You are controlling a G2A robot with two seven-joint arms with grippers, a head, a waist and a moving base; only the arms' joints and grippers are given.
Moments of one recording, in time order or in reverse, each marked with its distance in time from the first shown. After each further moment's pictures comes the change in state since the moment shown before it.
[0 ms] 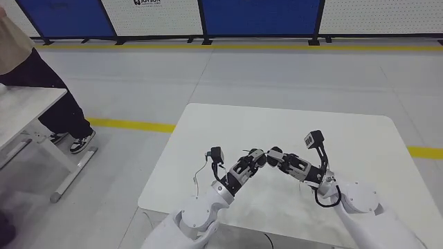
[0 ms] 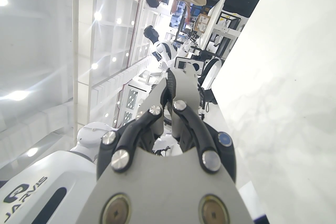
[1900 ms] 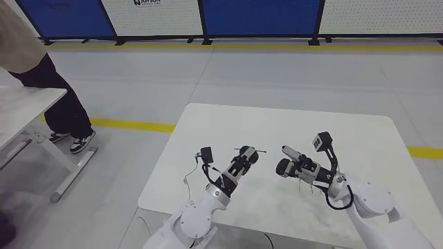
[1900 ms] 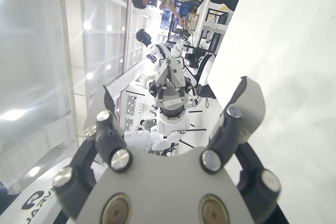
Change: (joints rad) left arm 0.062 -0.001 -0.044 -0.092 0.197 -0.006 0.147; right arm -0.081 0.024 0.134 -0.104 -0.037 0.191 0.053
